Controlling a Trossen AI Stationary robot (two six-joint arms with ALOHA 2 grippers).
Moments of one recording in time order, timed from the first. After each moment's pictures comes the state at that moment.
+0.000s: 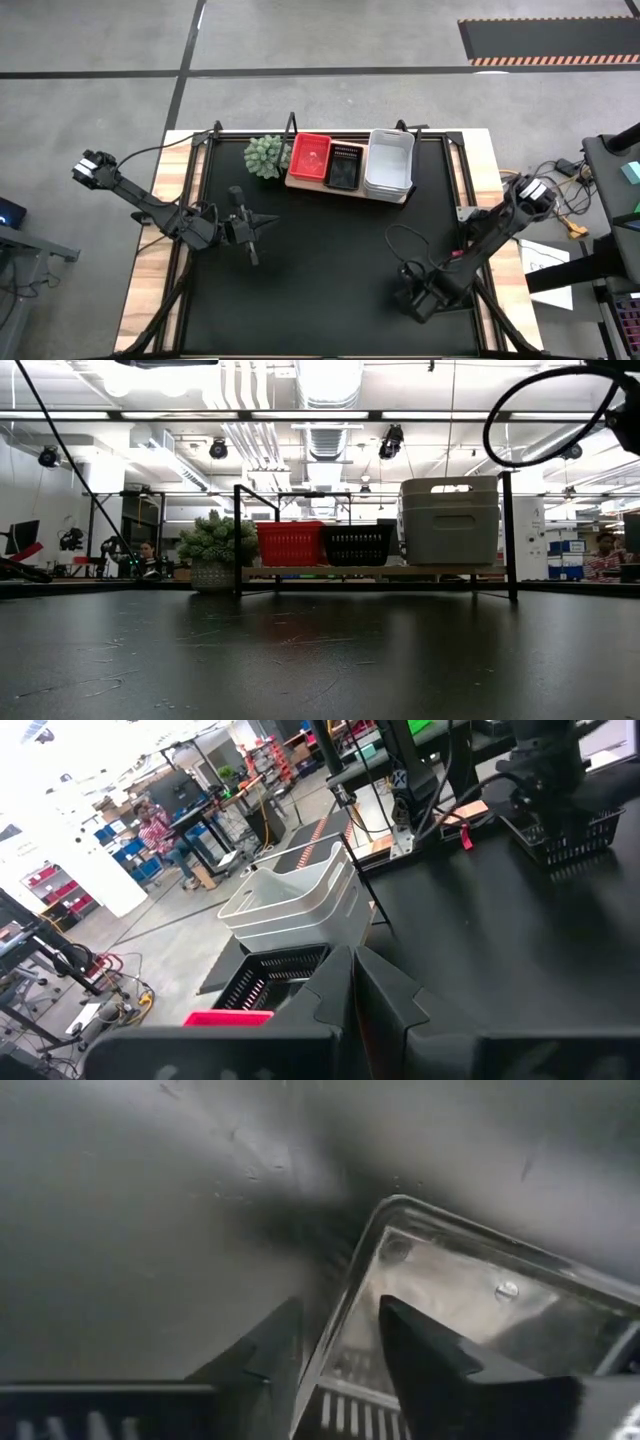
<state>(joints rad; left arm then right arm) -0.52 0.95 0.63 0.15 -0.84 0.32 0.77 1.62 1.01 -0.90 -0.01 1.86</state>
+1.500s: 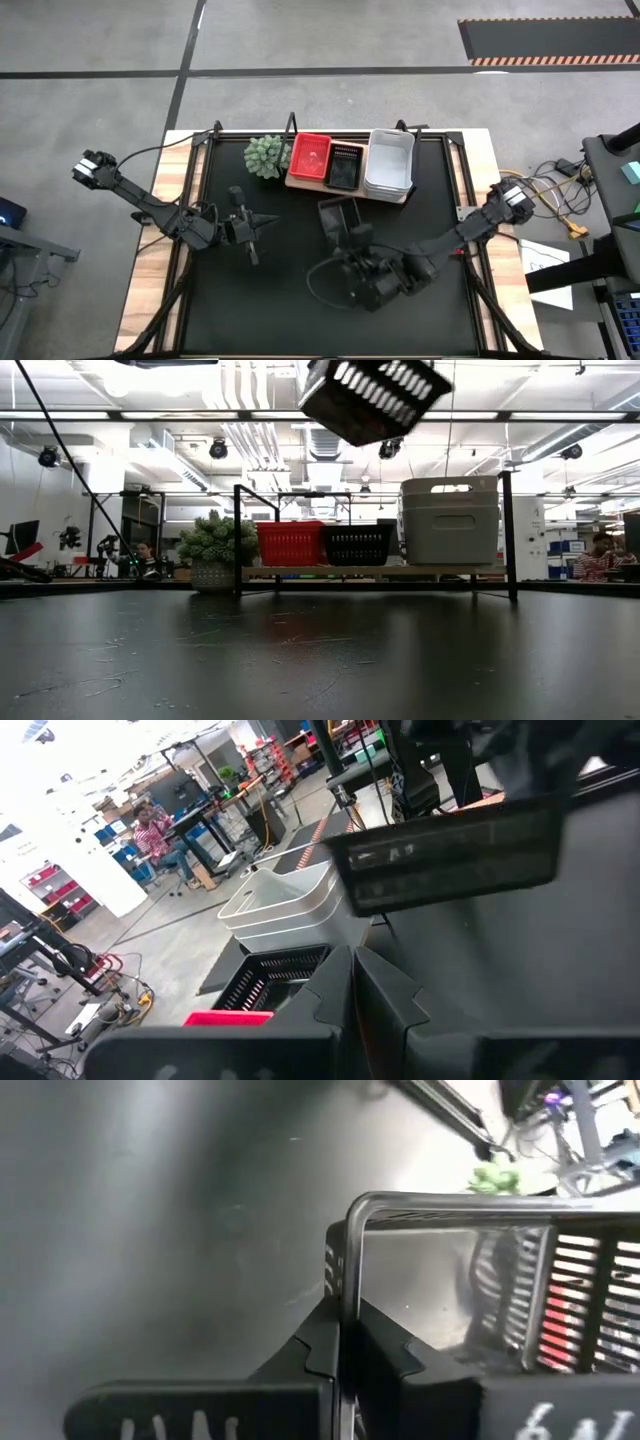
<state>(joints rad) -0.52 0.95 0.63 0.15 -0.84 0.32 0.54 1.78 1.56 -0.80 0.67 0.00</state>
